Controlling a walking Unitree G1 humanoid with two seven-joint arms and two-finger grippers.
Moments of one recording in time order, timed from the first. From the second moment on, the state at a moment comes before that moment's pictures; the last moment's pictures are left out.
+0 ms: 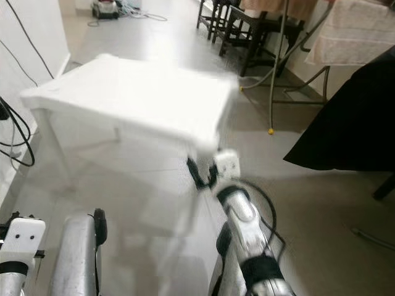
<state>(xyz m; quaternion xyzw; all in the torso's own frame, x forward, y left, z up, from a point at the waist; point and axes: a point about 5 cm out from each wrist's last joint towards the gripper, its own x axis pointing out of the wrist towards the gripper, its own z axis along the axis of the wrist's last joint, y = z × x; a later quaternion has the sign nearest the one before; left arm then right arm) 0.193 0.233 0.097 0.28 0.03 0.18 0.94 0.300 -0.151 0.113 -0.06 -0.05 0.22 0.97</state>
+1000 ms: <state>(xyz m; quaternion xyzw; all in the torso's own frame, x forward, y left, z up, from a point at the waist) 0.190 0.234 0.094 0.28 0.04 0.18 0.94 0.252 -0.161 0.132 -0.01 0.14 0.29 0.95</state>
